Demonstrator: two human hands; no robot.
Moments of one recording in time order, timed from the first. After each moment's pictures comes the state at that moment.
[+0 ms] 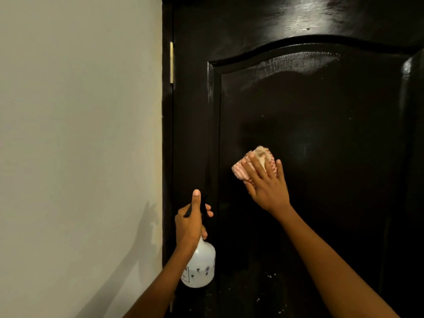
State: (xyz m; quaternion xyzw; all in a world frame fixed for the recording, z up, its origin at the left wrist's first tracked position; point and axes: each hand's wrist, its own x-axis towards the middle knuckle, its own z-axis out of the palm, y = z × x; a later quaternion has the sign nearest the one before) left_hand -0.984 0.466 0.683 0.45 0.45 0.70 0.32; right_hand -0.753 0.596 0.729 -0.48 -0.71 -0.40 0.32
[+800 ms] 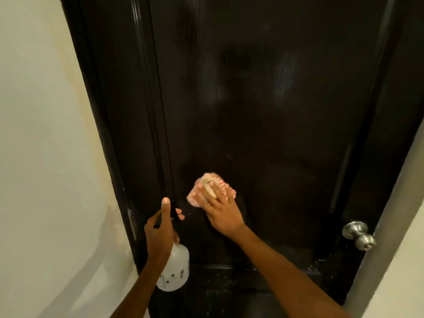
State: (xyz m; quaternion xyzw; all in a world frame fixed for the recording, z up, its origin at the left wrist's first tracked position) left_hand -0.913 0.464 0.464 0.44 0.51 0.64 0.36; right_hand -0.719 0.585 0.412 -0.41 -0.81 -0.30 0.29
